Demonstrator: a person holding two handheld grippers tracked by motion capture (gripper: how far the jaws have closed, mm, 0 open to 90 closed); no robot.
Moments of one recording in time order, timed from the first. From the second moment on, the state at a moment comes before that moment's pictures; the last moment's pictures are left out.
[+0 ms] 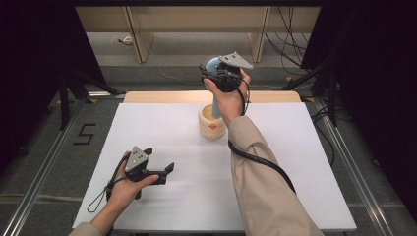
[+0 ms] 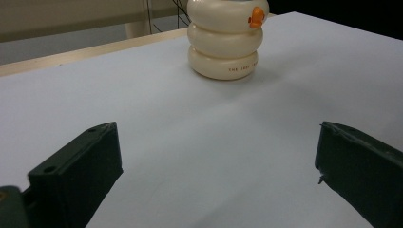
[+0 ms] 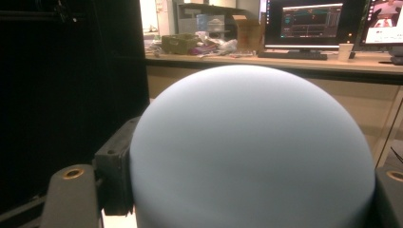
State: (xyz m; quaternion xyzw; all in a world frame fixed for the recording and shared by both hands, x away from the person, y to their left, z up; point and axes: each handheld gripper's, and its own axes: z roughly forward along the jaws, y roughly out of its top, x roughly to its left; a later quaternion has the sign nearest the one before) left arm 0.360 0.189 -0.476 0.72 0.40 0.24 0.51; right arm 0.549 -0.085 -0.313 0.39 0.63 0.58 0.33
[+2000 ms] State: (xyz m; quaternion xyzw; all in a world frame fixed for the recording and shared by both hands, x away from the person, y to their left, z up) left arm 0.360 0.187 -0.477 0.73 0.39 0.23 0.51; right arm 0.556 -0.083 -0.337 0.40 0.64 0.57 0.33
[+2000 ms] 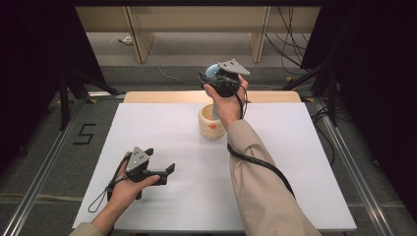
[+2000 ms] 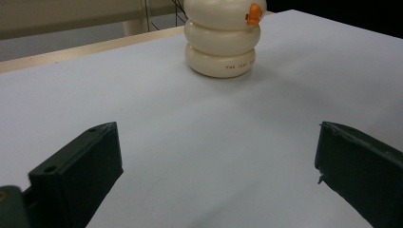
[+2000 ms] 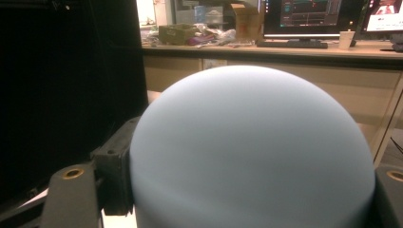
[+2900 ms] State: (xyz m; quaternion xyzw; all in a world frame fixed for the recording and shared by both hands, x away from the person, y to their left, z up) left arm 0.360 0.187 -0.478 0.73 0.39 0.23 0.51; right arm 0.557 -0.082 -0.356 0.41 0.65 0.56 0.32
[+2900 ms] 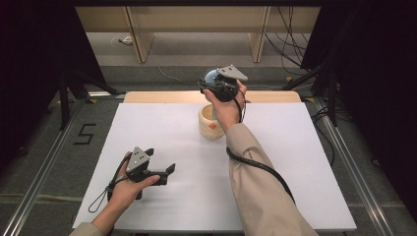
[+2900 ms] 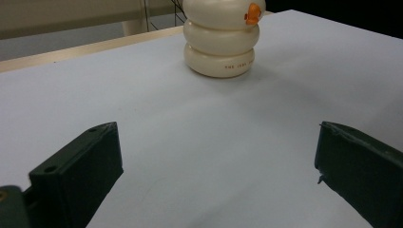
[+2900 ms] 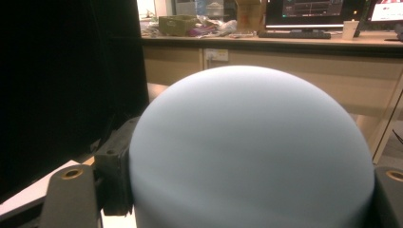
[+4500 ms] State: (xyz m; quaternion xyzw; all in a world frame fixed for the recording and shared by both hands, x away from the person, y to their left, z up) left arm 0.360 0.185 -0.479 0.73 0.39 0.23 0.51; right arm 0.556 -0.082 -0.388 0.42 0.66 0.54 0.31
